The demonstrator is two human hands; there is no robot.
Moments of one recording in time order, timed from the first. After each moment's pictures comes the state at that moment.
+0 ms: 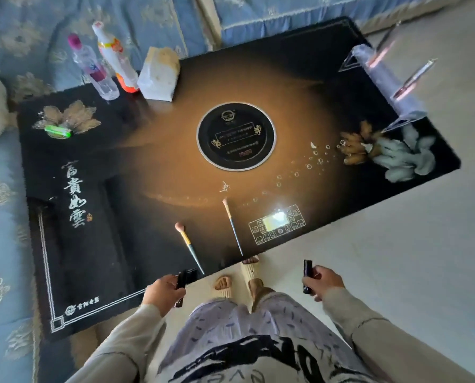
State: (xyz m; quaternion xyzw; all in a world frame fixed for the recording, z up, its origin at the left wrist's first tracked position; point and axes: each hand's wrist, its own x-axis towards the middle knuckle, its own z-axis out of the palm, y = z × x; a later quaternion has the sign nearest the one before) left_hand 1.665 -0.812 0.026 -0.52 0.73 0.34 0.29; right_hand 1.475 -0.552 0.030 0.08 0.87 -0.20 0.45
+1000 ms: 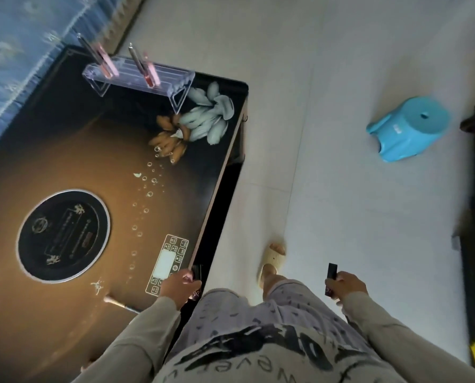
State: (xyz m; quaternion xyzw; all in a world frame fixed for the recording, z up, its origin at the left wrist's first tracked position) left_hand 1.450 -0.644 0.016 -0.15 0.85 0.25 0.44; right_hand 1.556 -0.320 0.016 0.49 0.72 -0.34 0.34
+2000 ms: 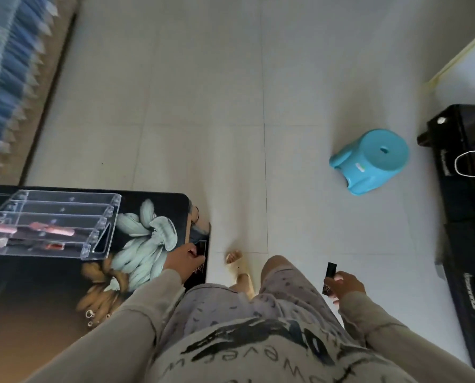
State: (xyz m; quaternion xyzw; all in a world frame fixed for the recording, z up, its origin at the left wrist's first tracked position) left_hand 1.065 -0.362 0.020 0.03 0.90 0.14 0.42; right_hand 1.279 -0.104 0.011 0.60 0.65 -0.39 0.28
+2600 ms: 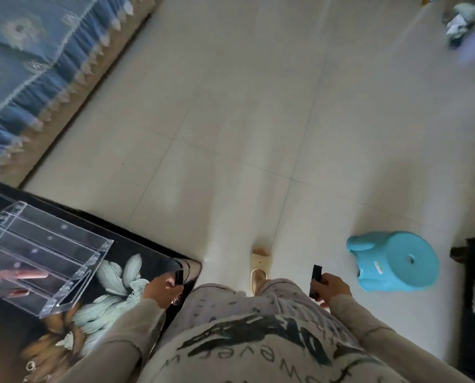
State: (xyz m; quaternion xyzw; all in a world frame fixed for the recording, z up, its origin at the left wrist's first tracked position) left_hand 0.935 -0.305 0.009 -0.17 0.86 0.19 0.45; right_hand 1.013 0.034 0.014 0.47 0.74 -0.35 0.32
